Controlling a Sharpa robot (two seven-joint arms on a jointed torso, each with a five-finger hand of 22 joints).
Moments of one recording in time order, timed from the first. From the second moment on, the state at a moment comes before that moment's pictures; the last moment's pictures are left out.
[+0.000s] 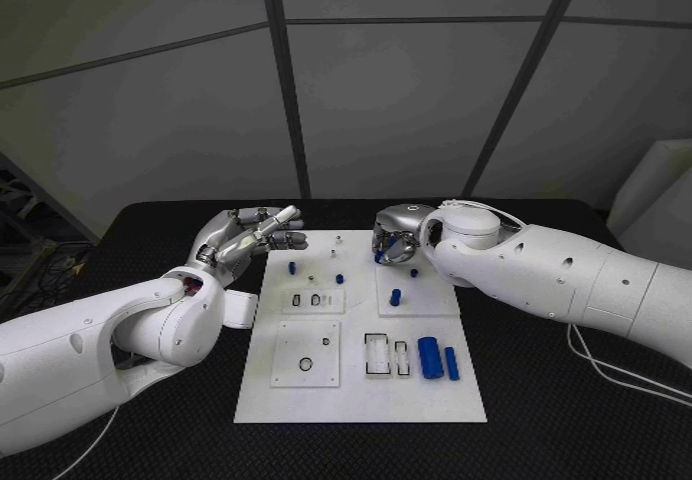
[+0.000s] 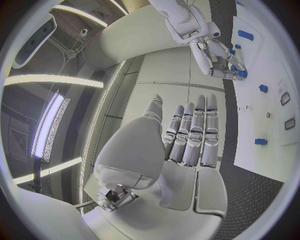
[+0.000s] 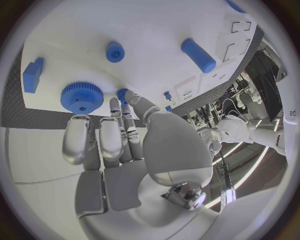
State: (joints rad) left arm 1.16 -0.94 0.03 1.68 -0.03 -0.40 0.48; left_hand 1.40 0.06 -0.14 0.08 0.19 0.93 0.21 0.13 0.11 0.99 0.16 0.23 0.07 1.13 0.11 0.15 0.12 0.19 0.91 0.21 0.42 0.16; right arm 1.28 -0.53 0.03 1.19 -1.67 -0.03 -0.16; right_hand 1.28 -0.01 0.36 -0.20 0.15 1.10 0.14 0.08 0.09 1.19 0.08 0.06 0.07 1.46 0.00 1.29 1.10 0.09 1.38 0.11 1.39 1.19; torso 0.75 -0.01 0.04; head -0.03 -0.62
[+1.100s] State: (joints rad) left arm 1.17 -0.95 0.03 1.68 -0.03 -0.39 0.47; left_hand 1.40 0.06 -0.14 0.08 0.19 0.93 0.21 0.13 0.11 0.99 0.16 0.23 0.07 1.13 0.11 0.15 0.12 0.19 0.91 0.21 0.42 0.16; right arm 1.29 -0.52 0.03 1.20 -1.67 -0.21 -0.11; right_hand 1.29 0.01 0.41 -0.21 0.14 1.12 0.13 0.08 0.10 1.22 0.07 0.06 0.07 1.46 0.00 1.30 1.10 0.08 1.38 0.11 1.40 1.20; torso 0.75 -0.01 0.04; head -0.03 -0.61
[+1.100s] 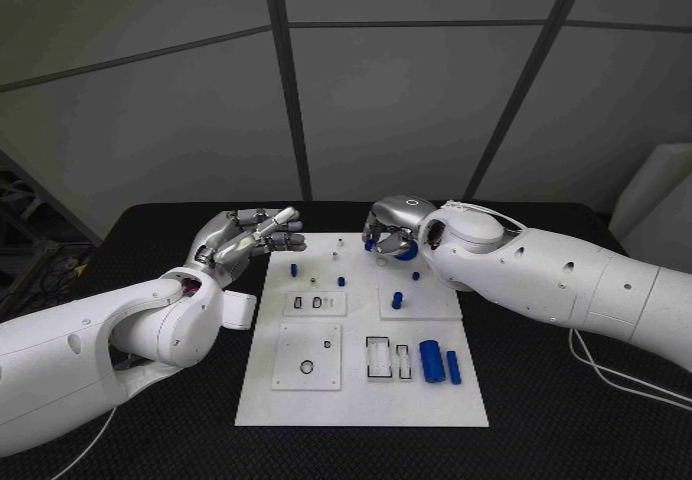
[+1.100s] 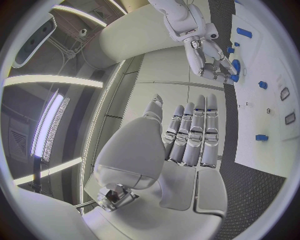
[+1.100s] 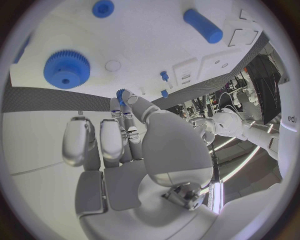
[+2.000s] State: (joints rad) left arm 1.18 -0.94 0.03 1.68 -0.03 -0.39 0.47; left_hand 1.40 0.06 -0.15 0.08 0.19 0.93 0.21 0.12 0.11 0.99 0.16 0.22 0.07 1.13 0.11 0.15 0.12 0.19 0.91 0.21 0.42 0.16; right arm 1.29 -0.33 0.03 0.97 -1.66 -0.28 -0.05; right_hand 1.27 -0.01 0.42 -0.20 0.13 1.13 0.13 0.07 0.11 1.22 0.07 0.06 0.07 1.46 0.00 1.30 1.09 0.08 1.38 0.10 1.40 1.21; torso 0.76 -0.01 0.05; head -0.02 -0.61
